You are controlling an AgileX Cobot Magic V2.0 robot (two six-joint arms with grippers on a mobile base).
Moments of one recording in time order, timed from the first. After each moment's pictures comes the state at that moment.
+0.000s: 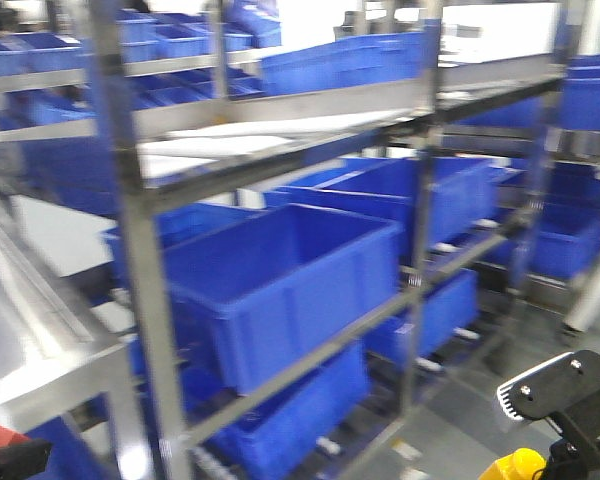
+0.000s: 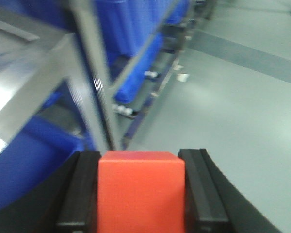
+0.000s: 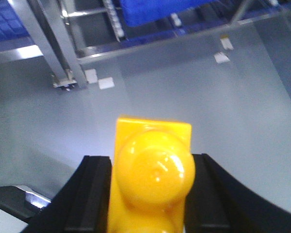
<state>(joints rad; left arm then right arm) -0.32 0.89 -0.78 -0.06 0.63 0.05 0.35 1.10 -0.79 -0.01 0.71 -0.11</state>
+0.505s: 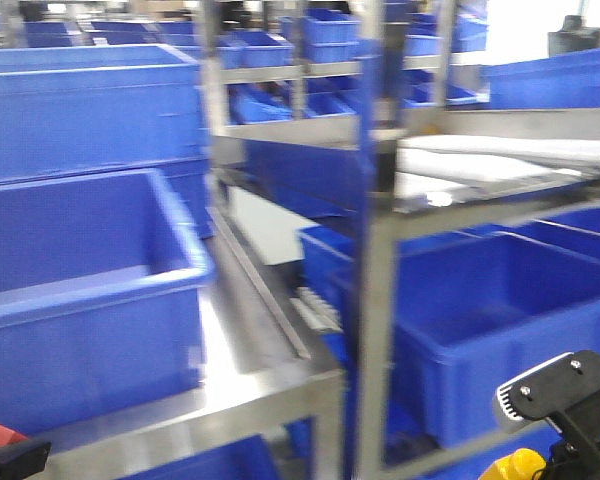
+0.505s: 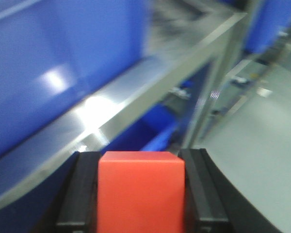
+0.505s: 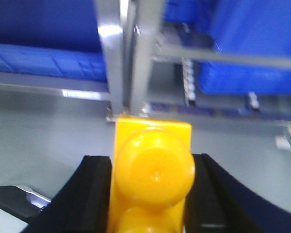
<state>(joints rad) -0.32 0.89 -0.78 -0.06 0.63 0.05 0.35 1.10 -0.79 -0.01 0.71 -0.11</state>
